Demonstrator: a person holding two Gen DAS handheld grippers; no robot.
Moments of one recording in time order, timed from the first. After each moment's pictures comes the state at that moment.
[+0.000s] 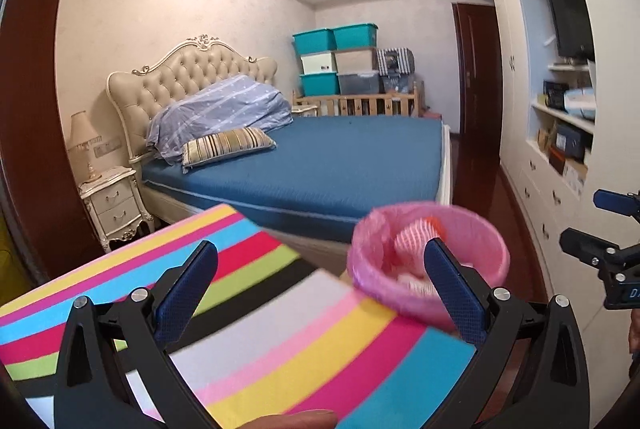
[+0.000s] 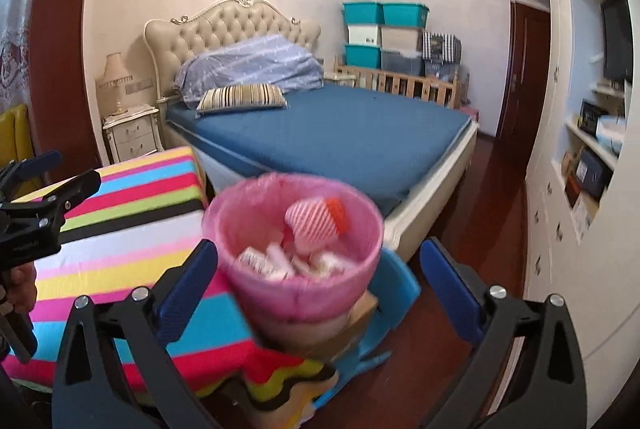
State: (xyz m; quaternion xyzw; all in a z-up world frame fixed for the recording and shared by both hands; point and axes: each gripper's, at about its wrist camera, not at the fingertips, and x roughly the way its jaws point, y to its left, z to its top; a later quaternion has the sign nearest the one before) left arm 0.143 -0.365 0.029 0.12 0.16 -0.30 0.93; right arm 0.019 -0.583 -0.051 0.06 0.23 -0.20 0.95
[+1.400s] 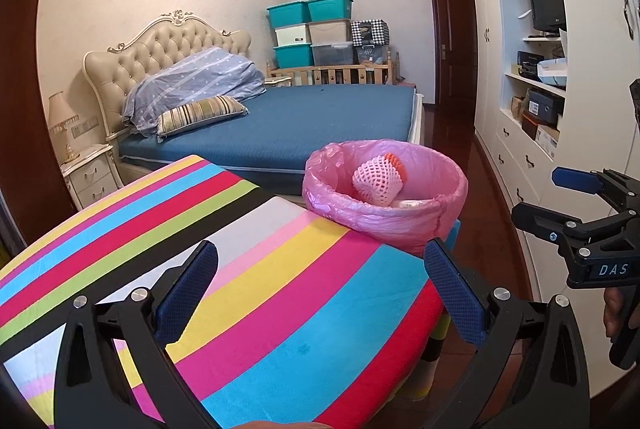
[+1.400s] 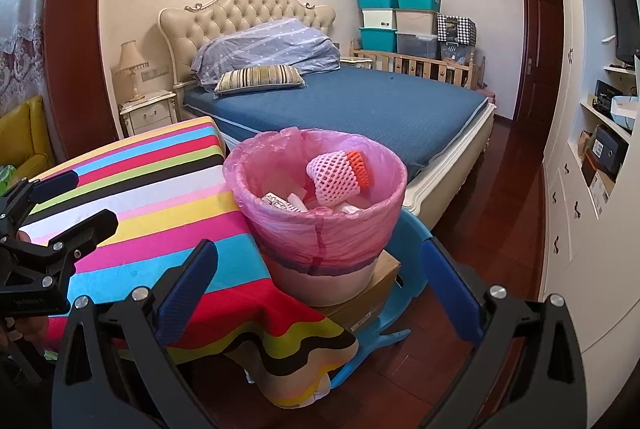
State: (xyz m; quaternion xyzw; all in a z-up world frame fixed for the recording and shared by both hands) left arm 0.095 -0.358 -0.025 0.13 0.20 -0.34 0.91; right arm 0.007 -0.574 -0.095 0.07 0.25 -0.17 0.95
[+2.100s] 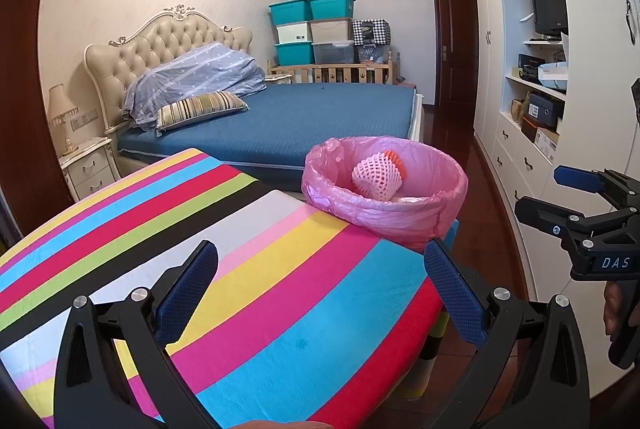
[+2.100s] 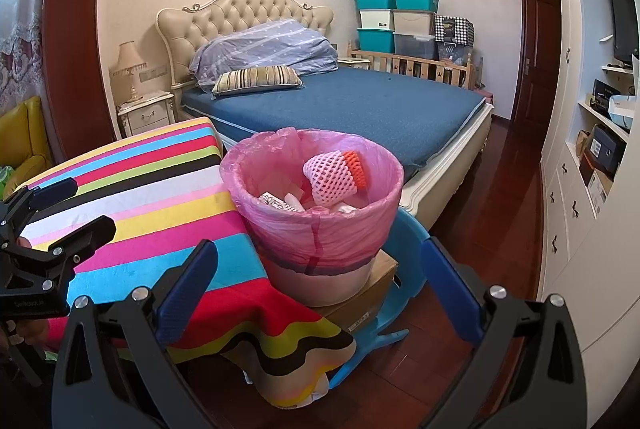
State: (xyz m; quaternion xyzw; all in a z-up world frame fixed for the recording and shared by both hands) left arm 0.094 -0.360 -0.032 0.12 0.21 -0.34 0.91; right arm 0.007 -0.576 -0.096 0.07 0.24 -0.17 0.95
